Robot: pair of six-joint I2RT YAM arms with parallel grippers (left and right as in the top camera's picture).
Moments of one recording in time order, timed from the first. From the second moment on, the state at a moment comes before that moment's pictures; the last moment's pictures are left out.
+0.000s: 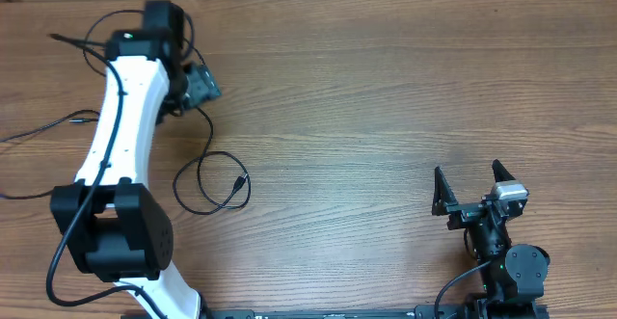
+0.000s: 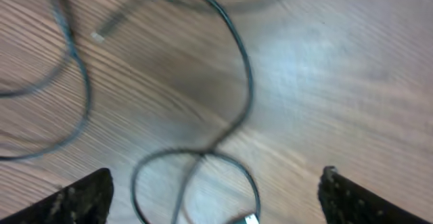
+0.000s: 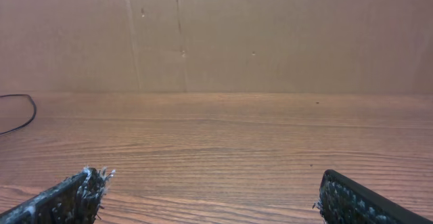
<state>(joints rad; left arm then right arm) 0.02 1.89 1.72 -1.19 -0.14 -0.52 0.01 0.01 0.02 -0.03 -0.12 0.04</state>
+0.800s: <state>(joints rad) 0.46 2.16 1.72 -1.08 -0.10 -0.42 0.01 0.01 0.02 -0.03 -0.12 0.04</state>
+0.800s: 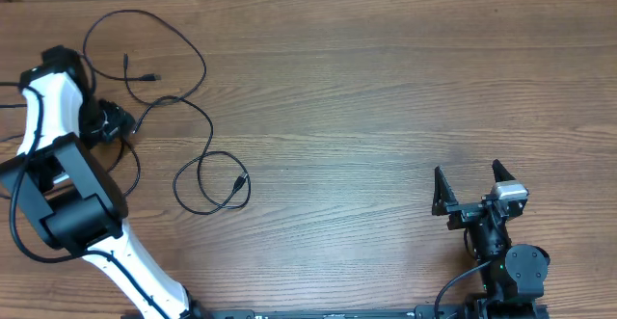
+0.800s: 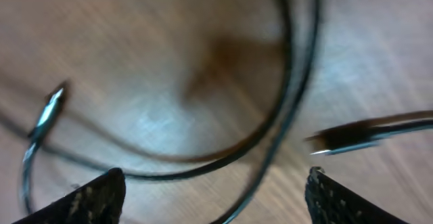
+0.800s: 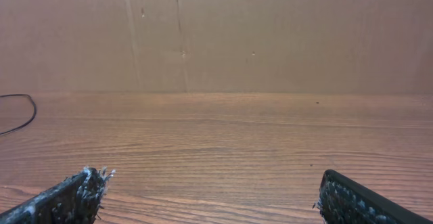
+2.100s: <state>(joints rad) 0.58 2.29 1.80 -1.01 -0.28 -0.29 0.01 0.01 0.02 -0.03 -0.12 0.04</state>
